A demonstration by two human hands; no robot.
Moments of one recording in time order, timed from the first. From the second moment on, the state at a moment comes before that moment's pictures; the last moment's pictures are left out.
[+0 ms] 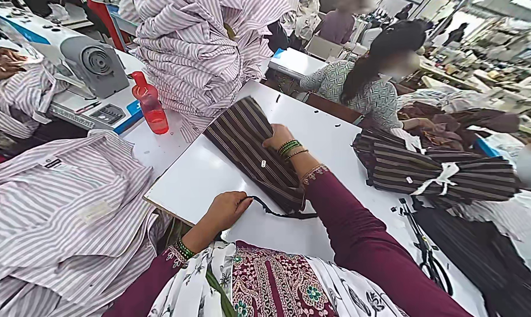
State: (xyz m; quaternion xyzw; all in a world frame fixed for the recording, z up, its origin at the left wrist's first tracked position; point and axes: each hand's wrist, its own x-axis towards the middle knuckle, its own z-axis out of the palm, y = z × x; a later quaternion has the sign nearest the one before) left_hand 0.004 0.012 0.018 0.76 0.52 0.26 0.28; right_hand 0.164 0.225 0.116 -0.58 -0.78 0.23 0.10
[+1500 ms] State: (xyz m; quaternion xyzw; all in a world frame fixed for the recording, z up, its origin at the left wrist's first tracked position) left_hand -0.004 0.090 0.026 0.58 0.30 0.54 0.53; right_hand 0.295 0.030 0.187 -0.49 -0.82 0.27 0.07
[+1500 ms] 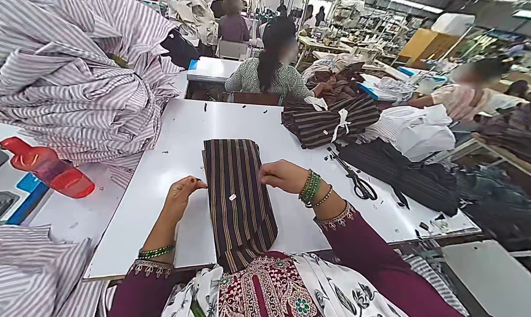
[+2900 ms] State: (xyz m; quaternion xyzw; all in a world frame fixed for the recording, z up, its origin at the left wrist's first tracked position) left_hand 0.019 0.124 0.049 0.62 0.24 0.43 0.61; right_hand 0.227 0.089 0.095 -0.32 -0.87 0.07 0.38
